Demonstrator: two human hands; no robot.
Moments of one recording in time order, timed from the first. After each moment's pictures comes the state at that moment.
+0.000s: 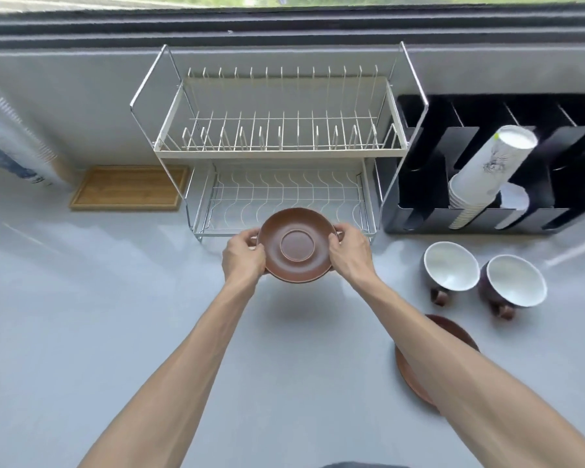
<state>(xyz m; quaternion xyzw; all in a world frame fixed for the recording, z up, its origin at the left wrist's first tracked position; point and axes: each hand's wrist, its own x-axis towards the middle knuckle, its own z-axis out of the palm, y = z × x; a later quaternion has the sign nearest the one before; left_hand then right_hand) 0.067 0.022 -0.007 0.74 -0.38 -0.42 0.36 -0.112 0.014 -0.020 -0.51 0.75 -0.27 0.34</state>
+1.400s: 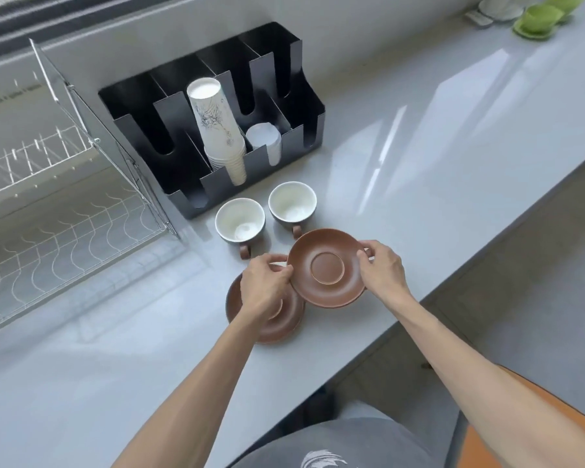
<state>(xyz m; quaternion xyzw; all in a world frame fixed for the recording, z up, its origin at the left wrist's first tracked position) -0.234 0.166 -0.037 0.57 -0.63 -0.53 0.09 -0.414 0.282 -0.060 -0.23 0.89 -0.31 0.24</state>
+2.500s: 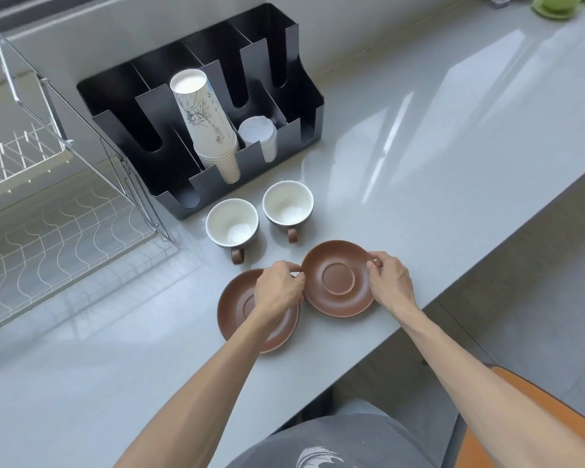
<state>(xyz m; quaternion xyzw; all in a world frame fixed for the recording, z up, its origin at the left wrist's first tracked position) -0.280 0.168 -0.054 0.53 -0.74 -0.42 -0.06 -0.449 0.294 -0.106 -0.22 0.90 -0.27 0.26</state>
